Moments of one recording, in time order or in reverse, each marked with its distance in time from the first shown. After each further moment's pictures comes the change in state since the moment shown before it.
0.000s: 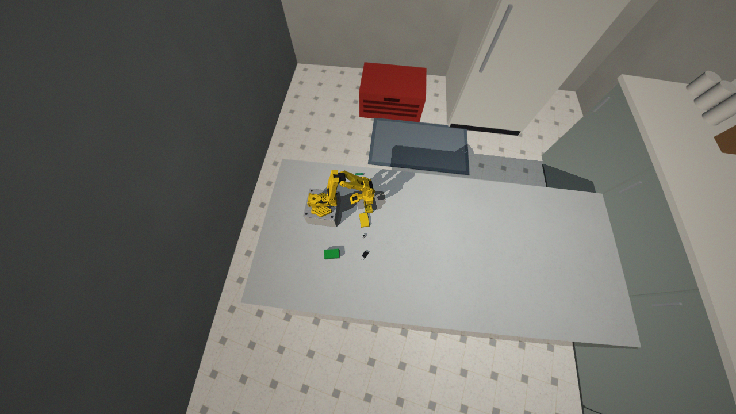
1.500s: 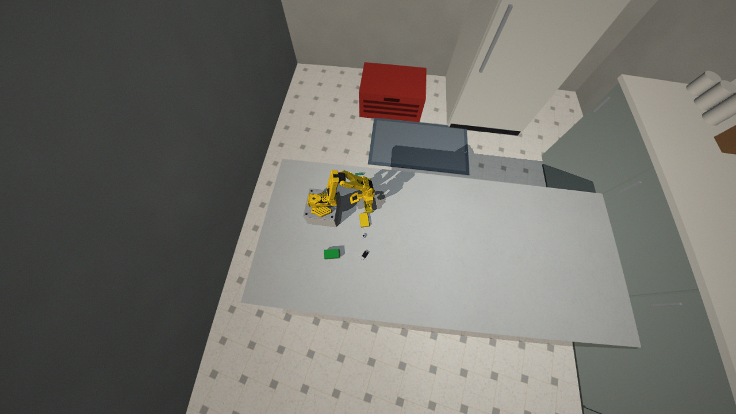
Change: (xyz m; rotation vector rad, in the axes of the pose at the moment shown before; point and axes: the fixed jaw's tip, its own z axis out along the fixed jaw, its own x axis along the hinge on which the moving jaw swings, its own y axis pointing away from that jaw) arm 0.000 -0.001 0.000 0.000 0.000 0.000
